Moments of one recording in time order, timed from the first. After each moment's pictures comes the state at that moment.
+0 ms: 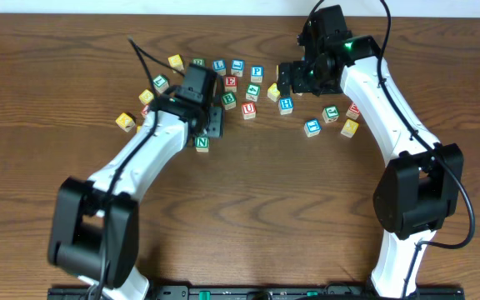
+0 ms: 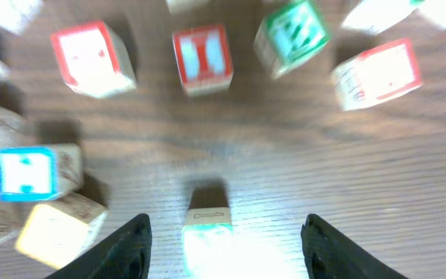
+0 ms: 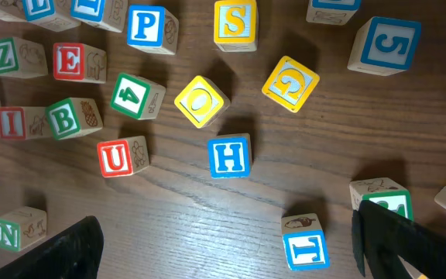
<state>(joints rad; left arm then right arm) -0.35 1.77 1.27 -0.63 -0.04 -0.24 0.28 2.06 1.85 -0.95 -0.14 0.22</state>
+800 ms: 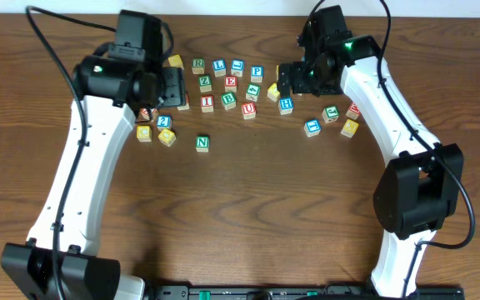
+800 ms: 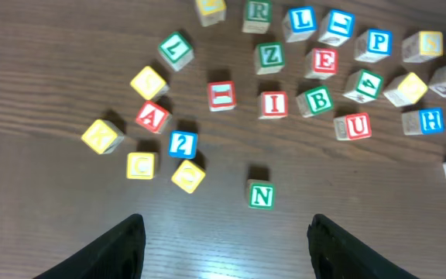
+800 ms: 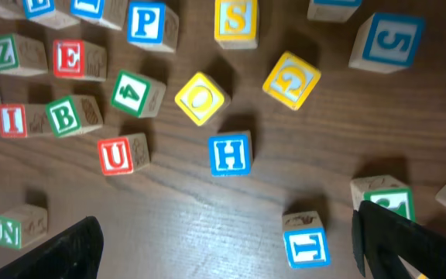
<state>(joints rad) -0.18 1.63 1.69 -1.13 -0.03 -0.25 0.28 2.06 1.85 -0.97 -0.15 0.22</state>
